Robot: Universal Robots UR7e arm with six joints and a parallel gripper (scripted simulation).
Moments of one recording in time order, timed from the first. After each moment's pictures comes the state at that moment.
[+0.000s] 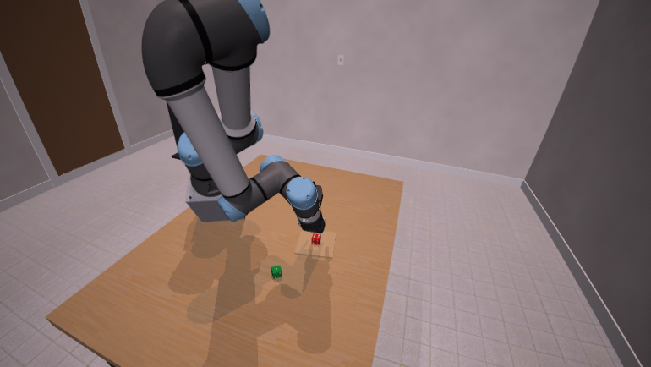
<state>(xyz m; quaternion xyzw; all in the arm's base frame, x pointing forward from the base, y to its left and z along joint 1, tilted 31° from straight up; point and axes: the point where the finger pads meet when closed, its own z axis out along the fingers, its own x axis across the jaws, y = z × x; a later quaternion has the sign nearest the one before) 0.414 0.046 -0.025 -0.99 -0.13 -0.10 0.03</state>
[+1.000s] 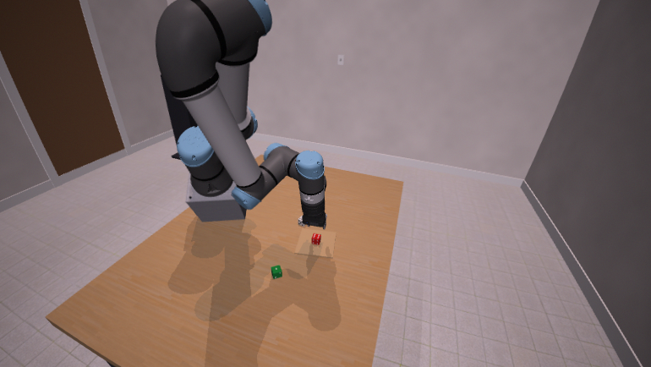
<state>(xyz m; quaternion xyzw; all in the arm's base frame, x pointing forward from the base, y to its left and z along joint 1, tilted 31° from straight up) 0.413 0.049 -0.026 -0.98 -0.12 -0.11 -0.11</state>
